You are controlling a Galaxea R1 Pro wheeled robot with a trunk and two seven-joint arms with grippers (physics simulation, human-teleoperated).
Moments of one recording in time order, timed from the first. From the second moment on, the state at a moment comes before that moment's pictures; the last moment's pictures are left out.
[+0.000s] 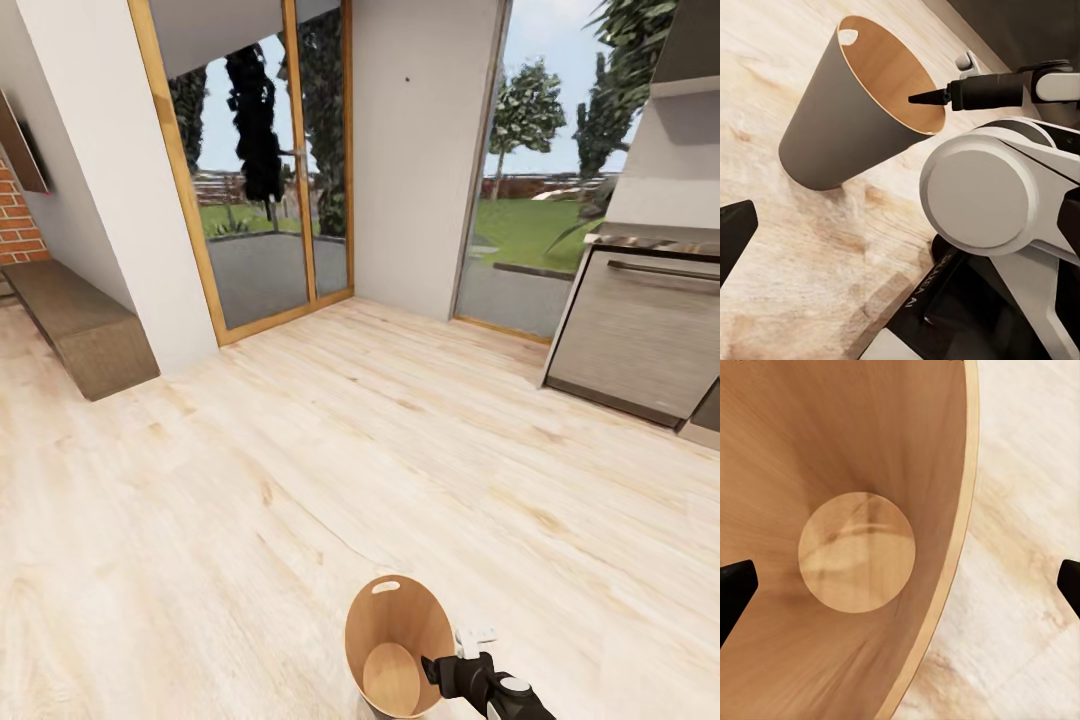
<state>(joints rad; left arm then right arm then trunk) 0.05 0.31 0.42 -0.94 0.08 0.10 -1.53 -0.40 0.04 0.03 -0.42 0.01 0.06 0.17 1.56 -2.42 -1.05</state>
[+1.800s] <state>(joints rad) 0.05 0.31 0.42 -0.95 0.08 0.10 -1.53 -0.40 0.03 0.02 -0.42 0.02 0.06 0.17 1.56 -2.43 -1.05</state>
